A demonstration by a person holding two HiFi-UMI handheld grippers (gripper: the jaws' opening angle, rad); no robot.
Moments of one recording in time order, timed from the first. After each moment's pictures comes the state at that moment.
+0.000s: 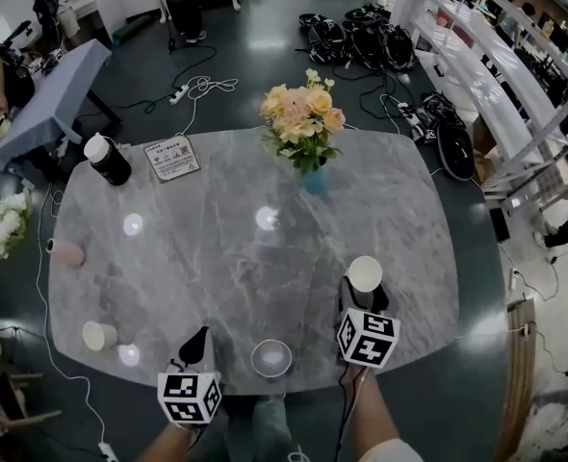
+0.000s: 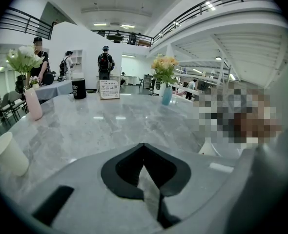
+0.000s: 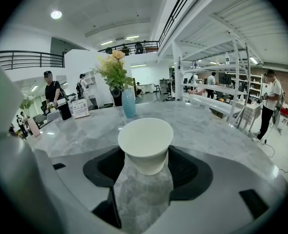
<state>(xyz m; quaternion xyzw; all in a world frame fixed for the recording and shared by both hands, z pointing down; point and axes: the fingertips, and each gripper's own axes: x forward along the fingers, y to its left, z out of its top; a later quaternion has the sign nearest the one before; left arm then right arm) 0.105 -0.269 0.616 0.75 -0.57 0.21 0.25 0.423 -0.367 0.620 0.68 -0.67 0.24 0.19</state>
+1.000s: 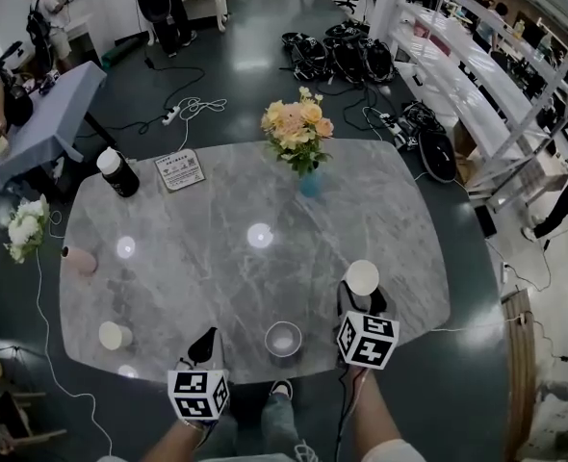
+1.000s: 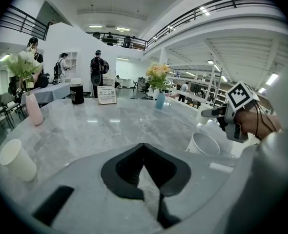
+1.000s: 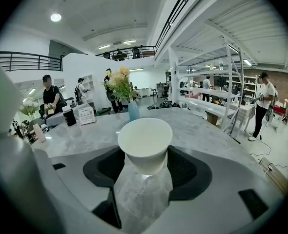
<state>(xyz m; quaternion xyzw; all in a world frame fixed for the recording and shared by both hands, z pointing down) 0.096 -0.242 0.587 0.78 -0.55 0.20 0.24 0.404 -0.314 0.567 0.69 -0.66 0.23 0.17</state>
